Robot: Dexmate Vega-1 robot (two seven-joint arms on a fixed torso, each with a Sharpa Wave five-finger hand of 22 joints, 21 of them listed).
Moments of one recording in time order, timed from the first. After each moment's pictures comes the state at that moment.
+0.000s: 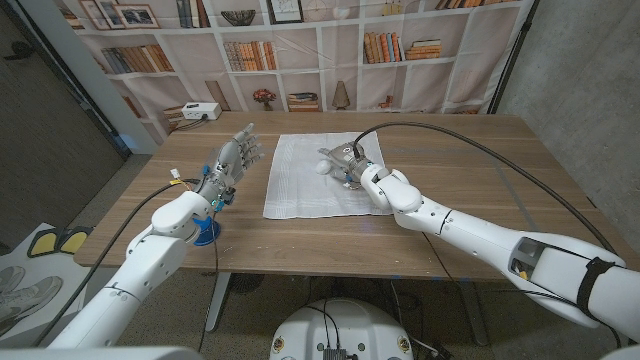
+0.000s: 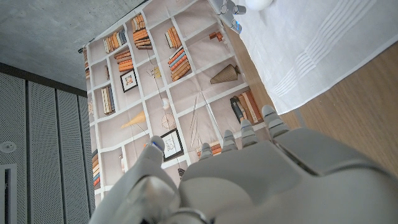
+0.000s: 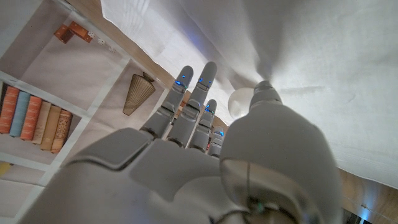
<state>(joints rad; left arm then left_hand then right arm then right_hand) 1.17 0.58 0.07 -1.72 -0.54 -0.12 -0.16 0.07 0.06 0.43 0.00 0.20 -0.17 -0.16 0.19 0.17 -0.13 0.04 0.22 0.20 -0.06 0.12 0.20 0.19 -0.06 0.21 0.34 0.22 -0.48 -0.47 -1.05 -1.47 -1.06 -0.35 0.09 0.90 0.08 -0.01 0.04 0.29 0.05 -0.10 0.18 0.20 0.33 -0.07 0.18 0.34 0.69 -0.08 0.29 0.73 0.44 0.02 0.78 0.19</state>
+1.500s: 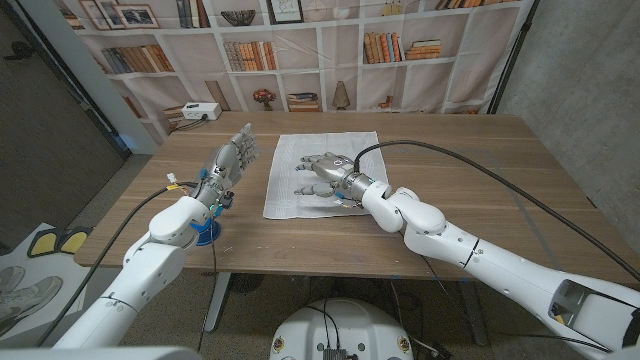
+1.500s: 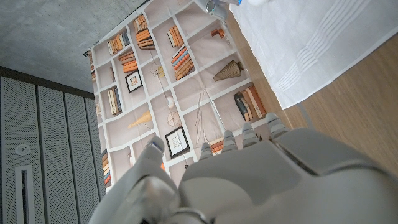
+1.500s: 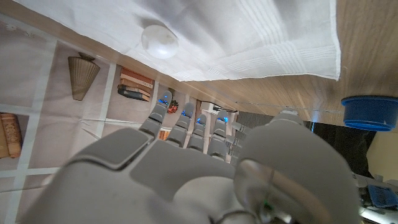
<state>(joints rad) 1.21 0.57 0.05 -1.74 -0.50 -0.17 -0.14 0.07 0.07 0.42 0.01 0.20 -0.17 -0.17 0.19 0.17 -0.13 0.05 0.22 0.20 -0.12 0.13 0.18 0.19 -0.15 0.20 0.29 0.22 -0.69 -0.58 -0.92 -1.82 -0.89 -0.17 0.08 0.62 0.03 -0.15 0.12 0.30 0.28 -0.08 0.23 0.22 0.09 -0.01 0.19 0.34 0.11 0.02 0.19 0.65 0.02 0.15 0.54 0.19</state>
